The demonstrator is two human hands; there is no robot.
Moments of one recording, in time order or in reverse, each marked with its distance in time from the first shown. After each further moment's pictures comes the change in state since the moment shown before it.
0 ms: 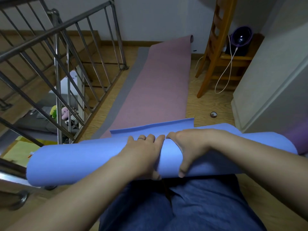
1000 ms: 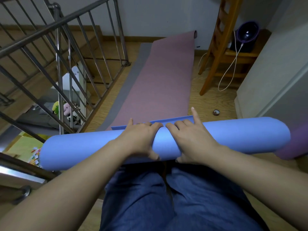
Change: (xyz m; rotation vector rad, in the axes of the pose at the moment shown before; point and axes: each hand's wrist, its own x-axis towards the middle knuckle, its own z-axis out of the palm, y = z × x) left_hand 0.025 -0.029 -0.004 -0.096 0.098 -0.037; right_hand 0.003 -0.010 0.025 -0.454 0.512 0.069
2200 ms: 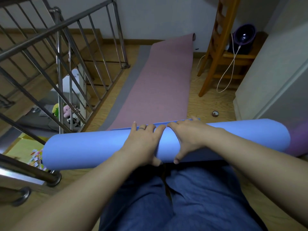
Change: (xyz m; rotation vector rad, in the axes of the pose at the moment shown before) left_hand -0.004 0.018 0.016 0.132 0.103 -0.012; right_hand 0.017 0.017 -0.012 0.251 -0.287 -0.003
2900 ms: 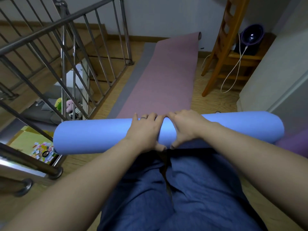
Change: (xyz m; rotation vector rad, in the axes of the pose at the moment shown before) left_hand 0.016 -0.013 0.001 -0.092 0.078 -0.082; right_hand 0.027 -0.001 -0.005 -0.032 0.124 -0.009
